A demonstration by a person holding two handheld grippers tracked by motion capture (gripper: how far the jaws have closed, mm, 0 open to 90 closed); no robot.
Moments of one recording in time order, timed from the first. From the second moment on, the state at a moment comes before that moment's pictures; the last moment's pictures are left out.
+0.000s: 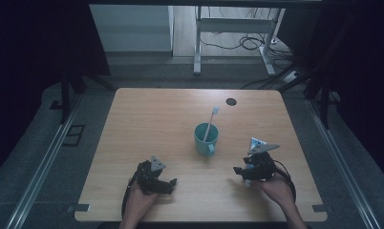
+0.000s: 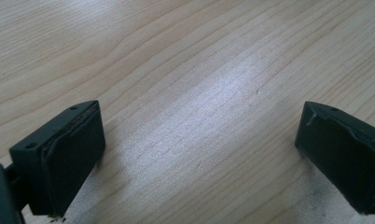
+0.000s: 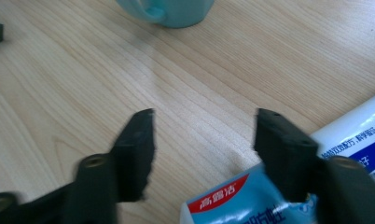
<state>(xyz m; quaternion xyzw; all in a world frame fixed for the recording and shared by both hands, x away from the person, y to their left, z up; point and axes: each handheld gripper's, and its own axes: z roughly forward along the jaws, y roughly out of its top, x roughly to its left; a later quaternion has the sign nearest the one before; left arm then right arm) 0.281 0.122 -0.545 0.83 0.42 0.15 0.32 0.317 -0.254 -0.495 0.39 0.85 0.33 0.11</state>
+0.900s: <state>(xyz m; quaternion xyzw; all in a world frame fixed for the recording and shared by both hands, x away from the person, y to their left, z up) 0.281 0.122 -0.545 0.83 0.42 0.15 0.32 0.317 -0.269 -0.502 0.38 0.88 0.28 0.09</state>
